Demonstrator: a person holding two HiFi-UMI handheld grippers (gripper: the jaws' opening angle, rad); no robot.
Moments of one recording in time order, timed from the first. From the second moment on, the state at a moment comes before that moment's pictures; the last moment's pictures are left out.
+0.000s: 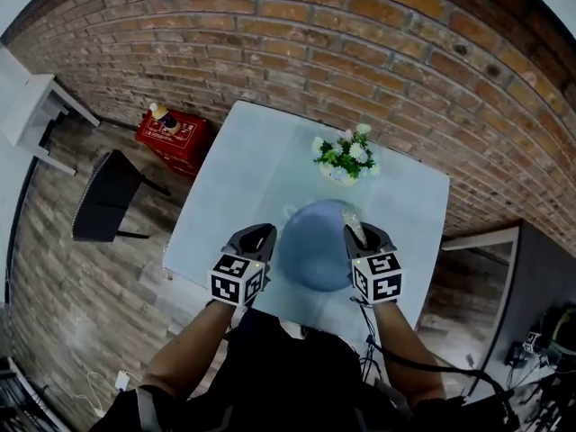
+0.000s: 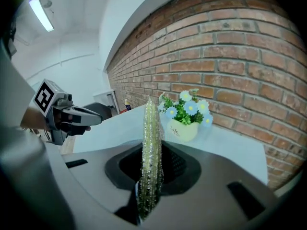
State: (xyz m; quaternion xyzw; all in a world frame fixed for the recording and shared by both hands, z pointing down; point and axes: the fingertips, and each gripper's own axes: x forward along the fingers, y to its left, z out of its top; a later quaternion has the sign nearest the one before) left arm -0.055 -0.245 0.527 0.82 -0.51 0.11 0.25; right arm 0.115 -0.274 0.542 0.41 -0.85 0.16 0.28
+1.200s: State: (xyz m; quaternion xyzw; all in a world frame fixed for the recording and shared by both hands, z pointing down) left arm -0.029 -0.229 0.626 0.87 -0.37 0.18 0.28; right arm 0.045 -0.275 0.655 0.45 -0.75 0.22 0.43
